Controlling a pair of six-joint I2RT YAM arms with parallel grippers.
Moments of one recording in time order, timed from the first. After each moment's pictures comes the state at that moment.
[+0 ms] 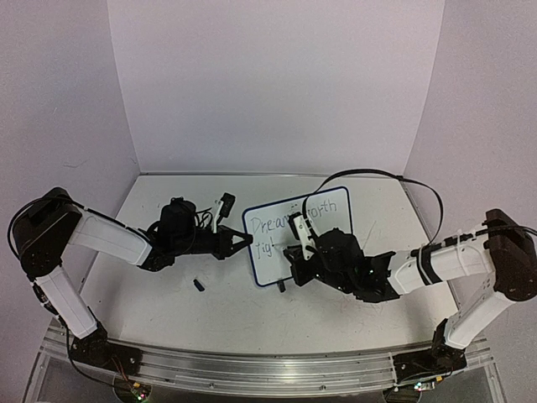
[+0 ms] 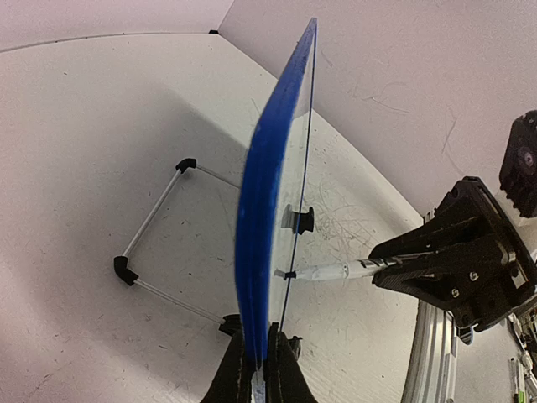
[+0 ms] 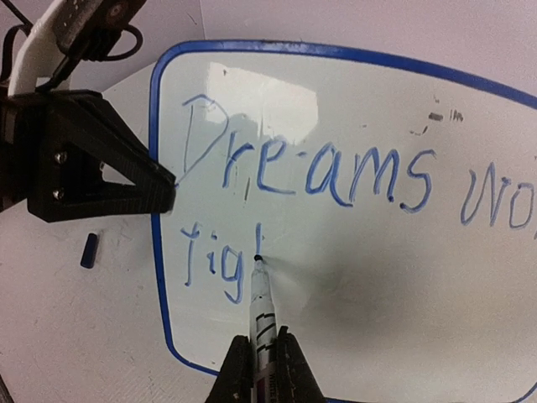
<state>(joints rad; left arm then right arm) -0.73 1.66 0.71 0.64 0.45 -0.40 1.07 1.57 0.75 0.38 0.37 0.22</state>
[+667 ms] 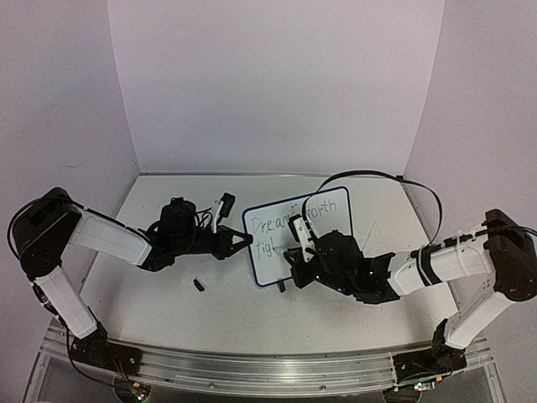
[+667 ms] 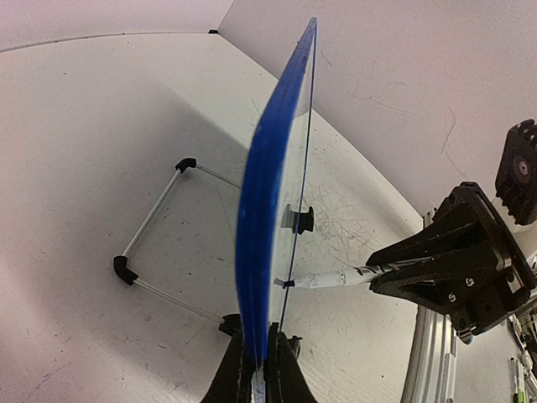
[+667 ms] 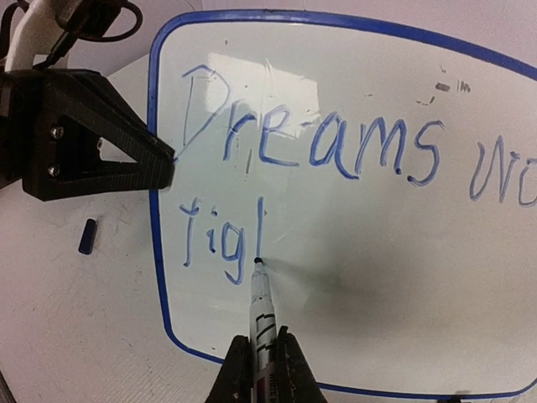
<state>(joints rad) -0.73 1.66 0.71 0.64 0.45 -0.40 1.08 1.57 0.74 0.37 0.37 0.23</state>
